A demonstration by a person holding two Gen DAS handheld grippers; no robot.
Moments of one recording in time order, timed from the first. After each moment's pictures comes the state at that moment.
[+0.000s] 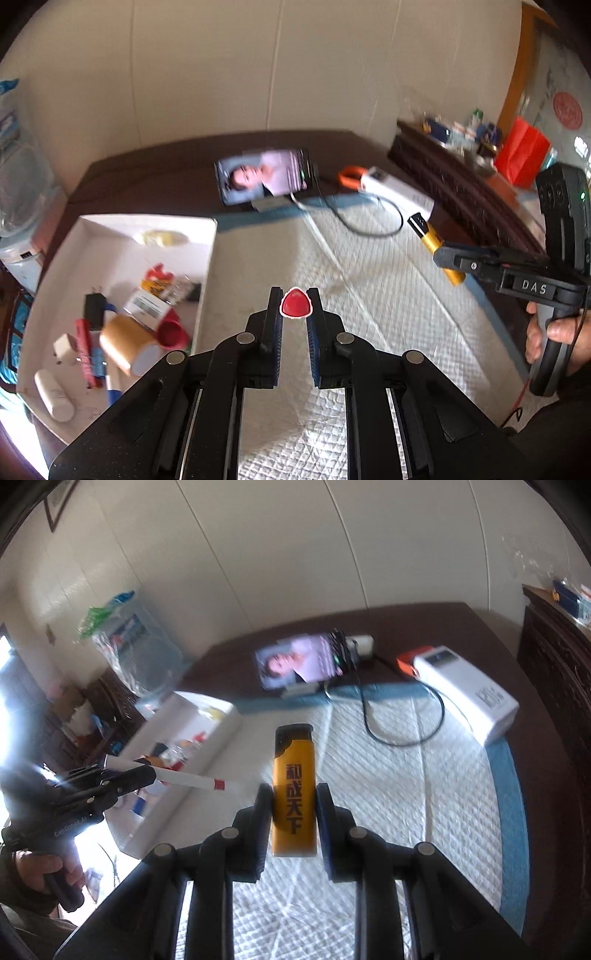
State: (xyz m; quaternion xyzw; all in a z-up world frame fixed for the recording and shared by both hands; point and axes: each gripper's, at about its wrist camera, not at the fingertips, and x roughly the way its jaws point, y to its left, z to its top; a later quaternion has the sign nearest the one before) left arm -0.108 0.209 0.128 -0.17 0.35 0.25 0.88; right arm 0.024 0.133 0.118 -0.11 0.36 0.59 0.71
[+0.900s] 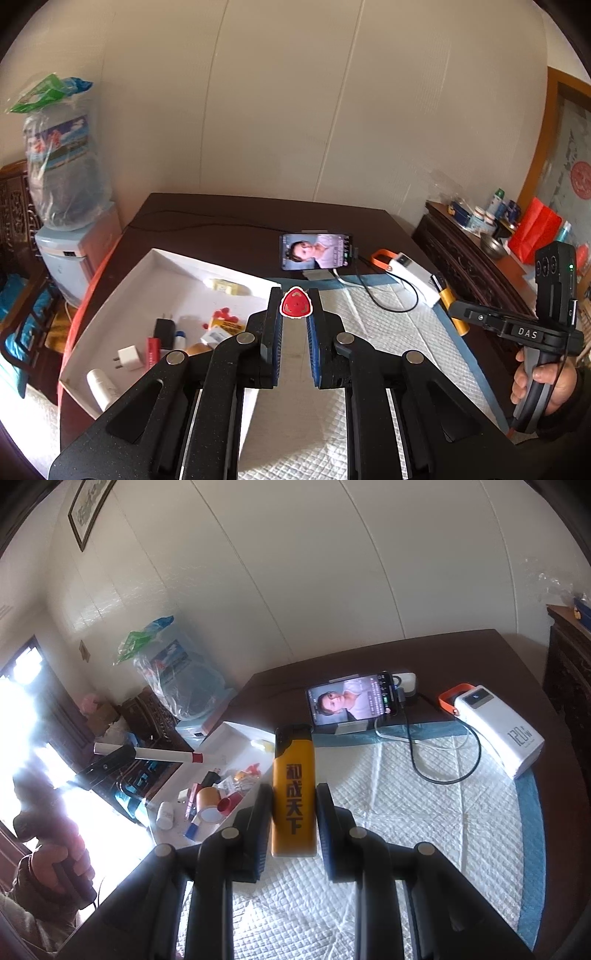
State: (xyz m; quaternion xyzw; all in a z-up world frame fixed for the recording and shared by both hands) left arm -0.191 0.224 0.196 -0.19 0.24 0.34 0.89; right arm 0.002 0.139 0.154 -0.07 0.33 0.64 0.69
